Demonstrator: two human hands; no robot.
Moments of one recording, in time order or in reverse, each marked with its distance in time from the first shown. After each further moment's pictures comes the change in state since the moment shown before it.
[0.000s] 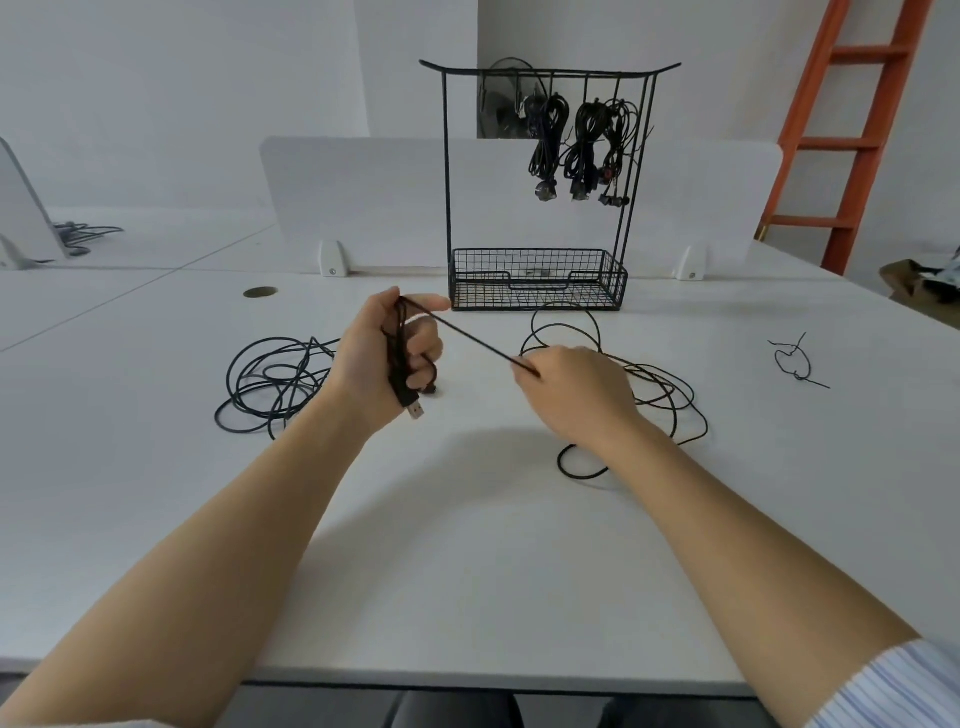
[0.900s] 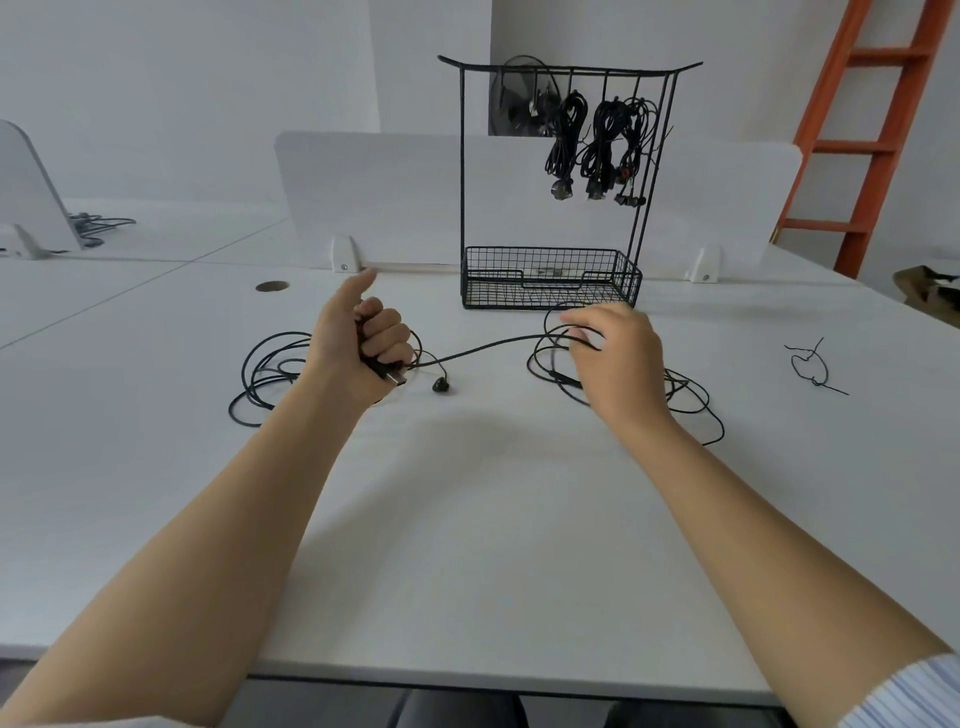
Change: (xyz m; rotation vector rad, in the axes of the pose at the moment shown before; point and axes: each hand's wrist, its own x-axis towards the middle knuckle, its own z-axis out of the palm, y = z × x) left_hand 0.000 0.022 -0.018 -0.277 0.277 -0.131; right_hand 0.011 0.015 0.006 0.401 0.449 0.124
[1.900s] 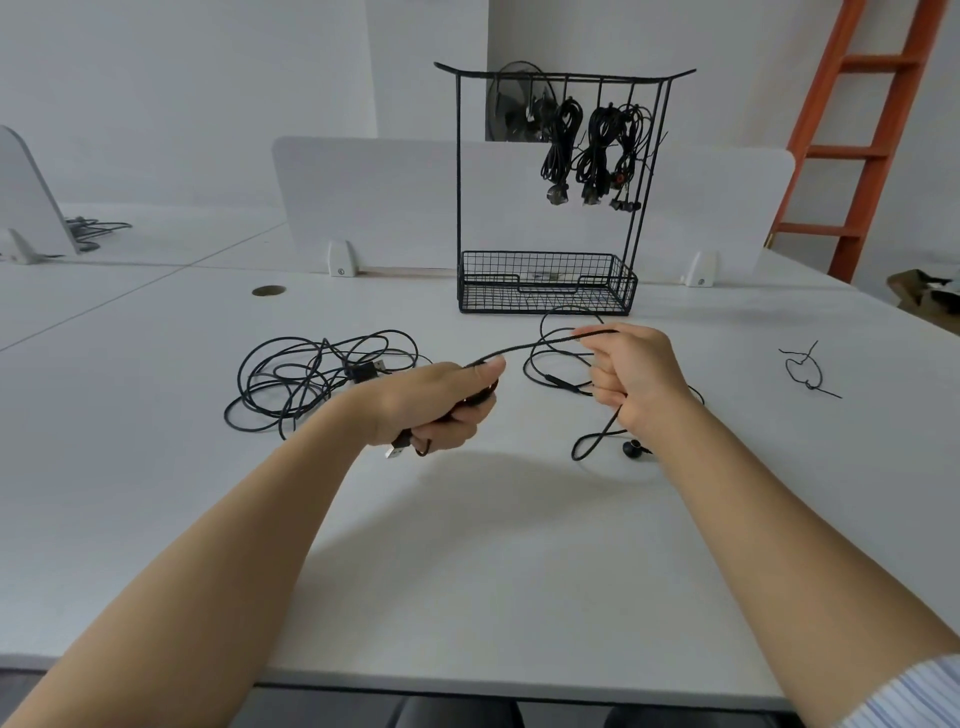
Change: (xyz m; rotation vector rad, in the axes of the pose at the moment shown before) left_hand -0.019 -0.029 0.014 1.374 -0.585 -0.205; right_hand 0.011 0.000 -0.020 0.761 -0.235 0.714
